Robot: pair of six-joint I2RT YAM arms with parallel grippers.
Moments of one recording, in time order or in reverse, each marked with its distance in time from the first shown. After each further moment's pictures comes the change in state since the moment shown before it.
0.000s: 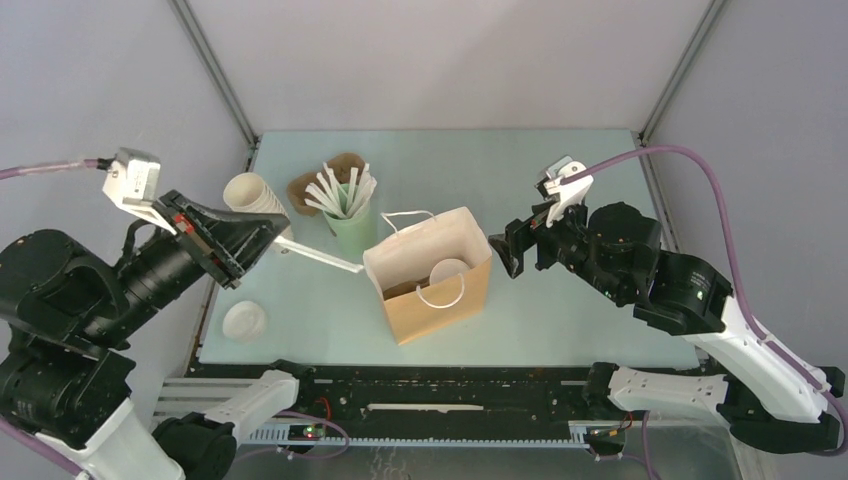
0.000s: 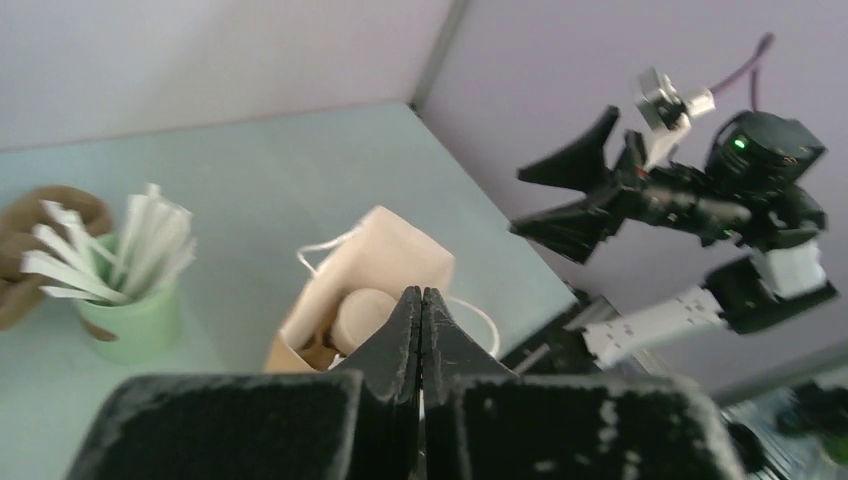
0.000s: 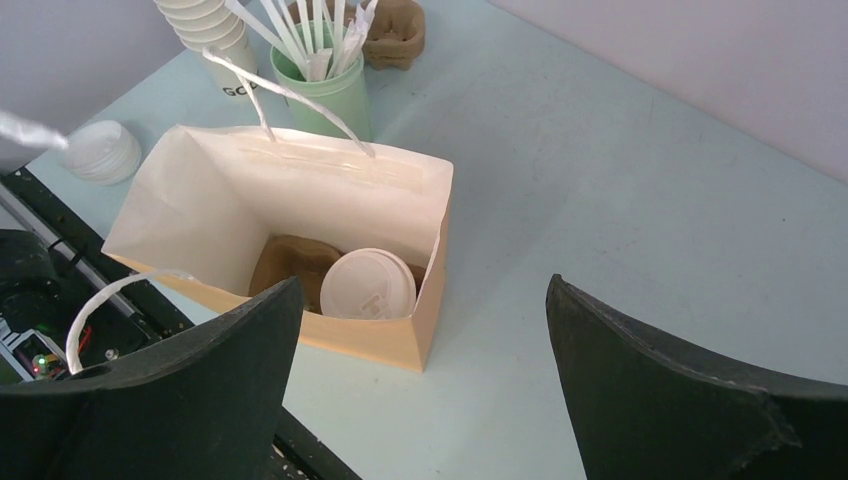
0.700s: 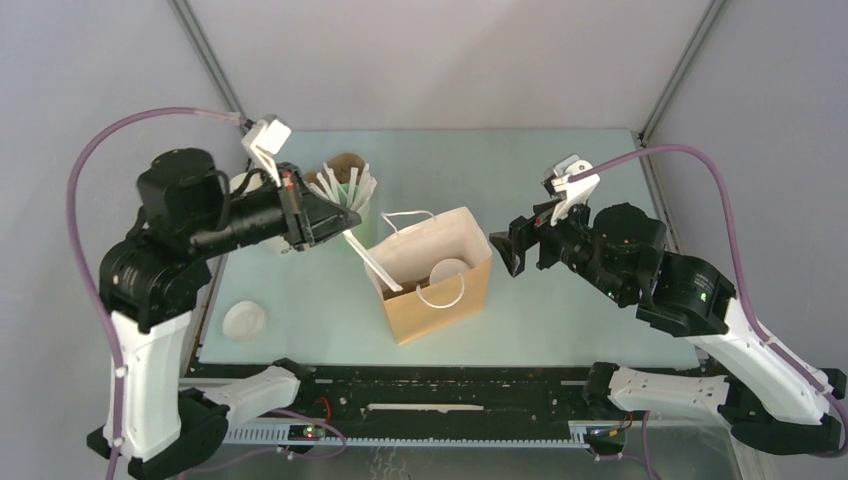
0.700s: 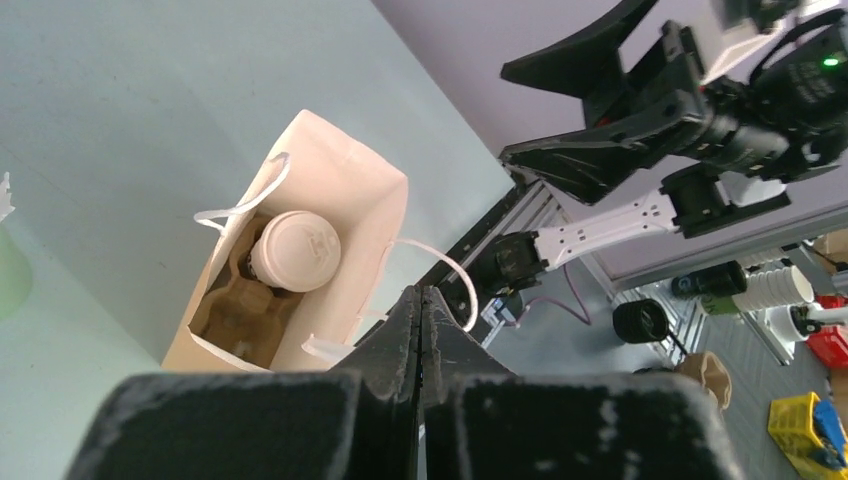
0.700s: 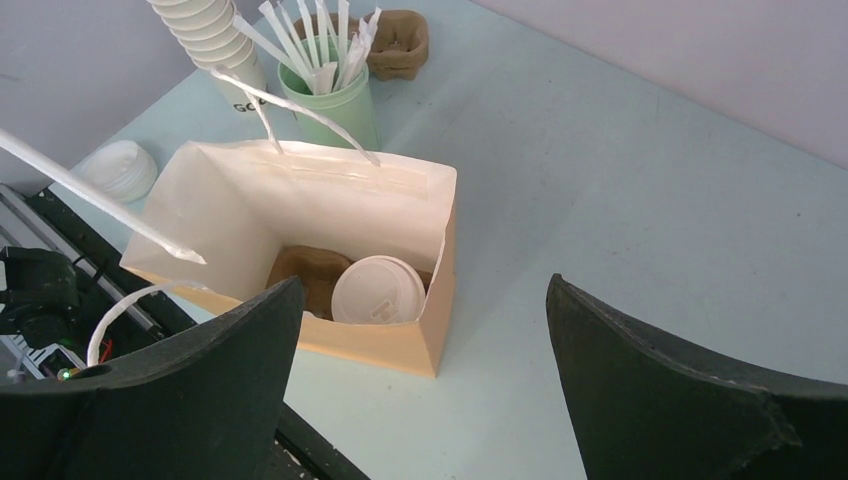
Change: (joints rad) left arm -0.171 0.084 -0.287 0.114 0.150 -0.063; right arm -0.002 -0.005 -0.003 0.019 0.005 0.036
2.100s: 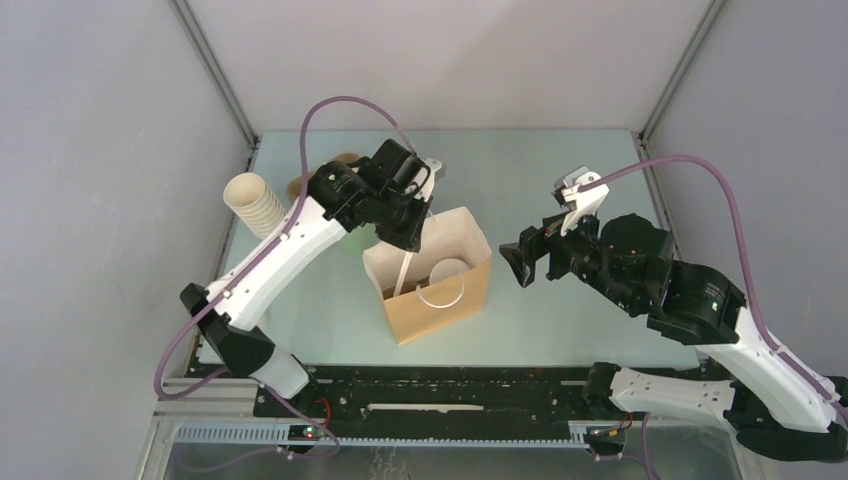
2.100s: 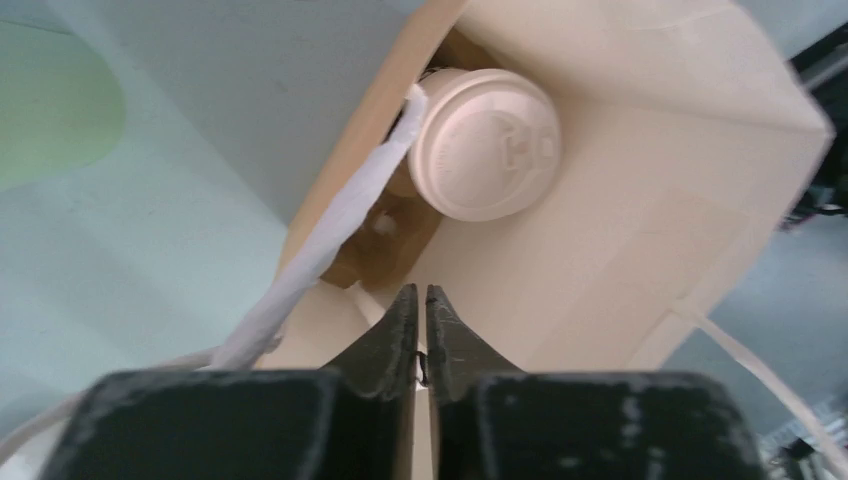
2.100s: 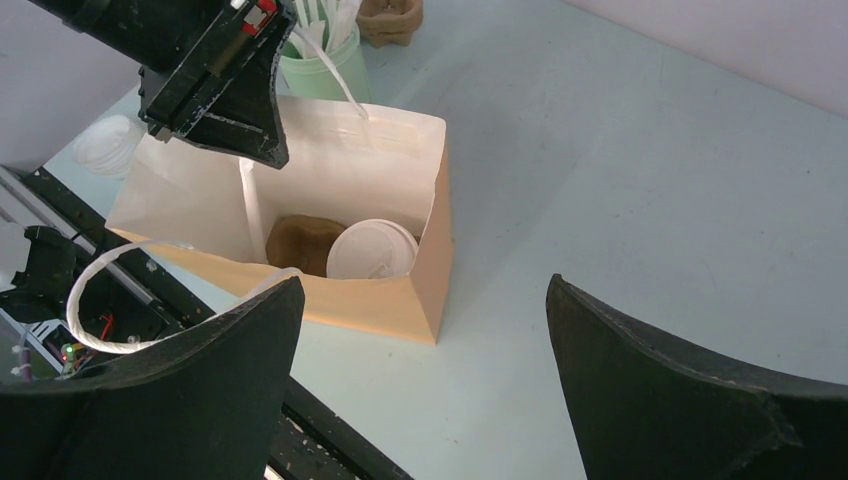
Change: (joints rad) left arm -0.344 0.474 -0.119 -0.131 -0.461 0.142; right arm 0.000 -0.061 -0.046 -0.064 0.003 0.048
